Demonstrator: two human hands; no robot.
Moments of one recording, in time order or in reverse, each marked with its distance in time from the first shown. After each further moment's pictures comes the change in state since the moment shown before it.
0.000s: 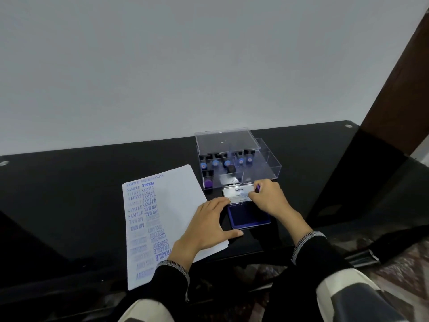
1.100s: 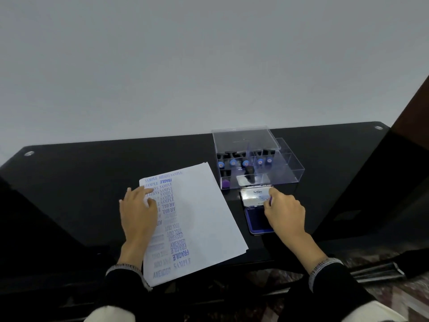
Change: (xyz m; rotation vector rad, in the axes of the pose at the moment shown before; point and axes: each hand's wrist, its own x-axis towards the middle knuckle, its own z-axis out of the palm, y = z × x) left_hand -0.052 -0.120 -0.076 0.037 0.673 -0.613; right_hand -0.017 -0.001 0.038 -0.496 0.243 -0.090
